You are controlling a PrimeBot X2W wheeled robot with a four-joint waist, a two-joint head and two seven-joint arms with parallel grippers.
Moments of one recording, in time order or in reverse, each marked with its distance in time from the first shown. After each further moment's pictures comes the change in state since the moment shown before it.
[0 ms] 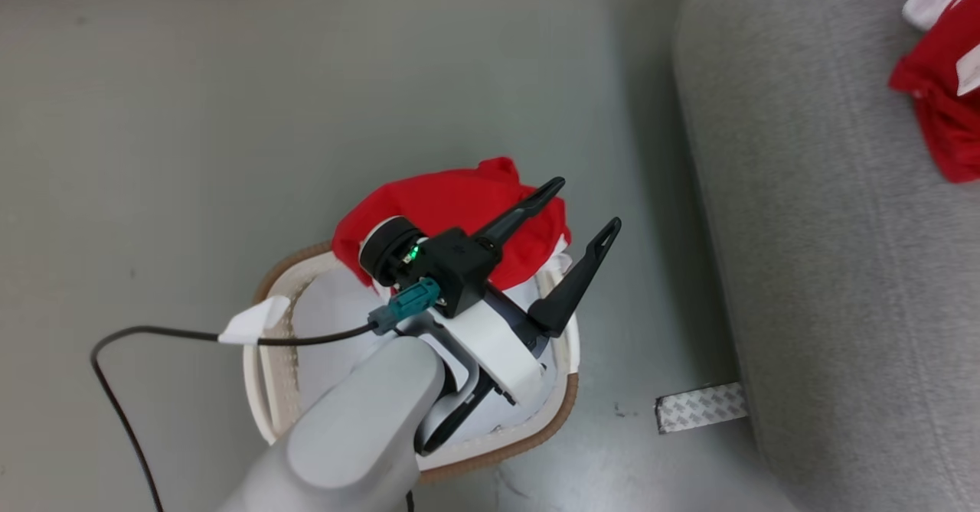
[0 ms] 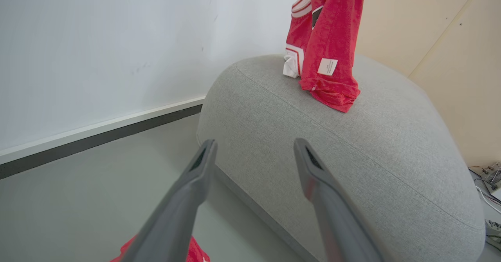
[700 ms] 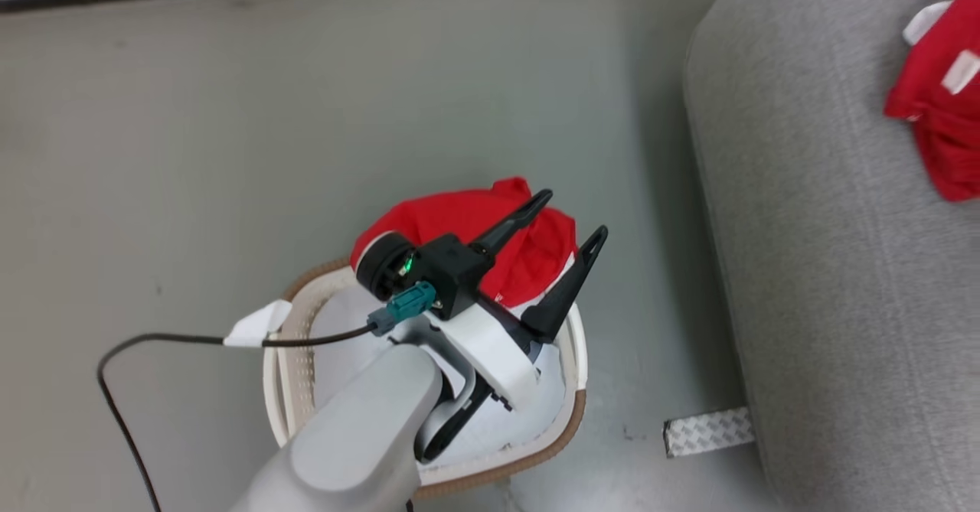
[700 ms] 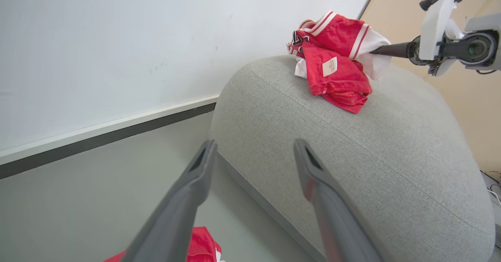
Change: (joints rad) left arm 0.010 -0.016 0.013 0.052 -0.013 0.001 -0.005; right arm 0.092 0.036 0.200 0.503 0.039 0.000 0.230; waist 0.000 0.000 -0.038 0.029
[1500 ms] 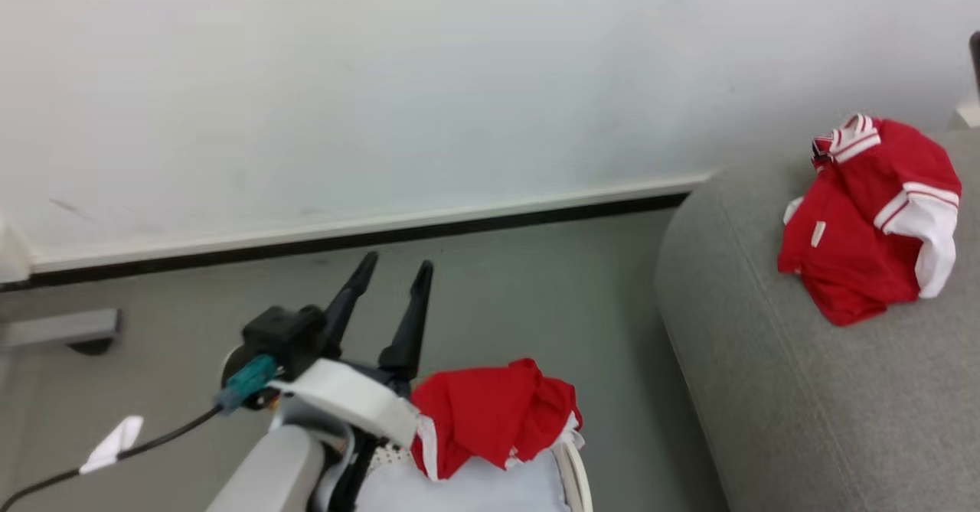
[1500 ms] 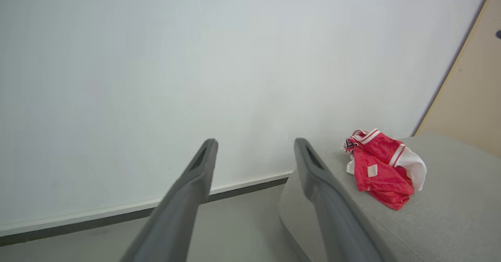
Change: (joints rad) left arm 0.291 0.054 0.300 -0.077 -0.051 0.097 -0.001; right arm 0.163 -0.046 0.287 -0.479 0.160 0.000 -0.189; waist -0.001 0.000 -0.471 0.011
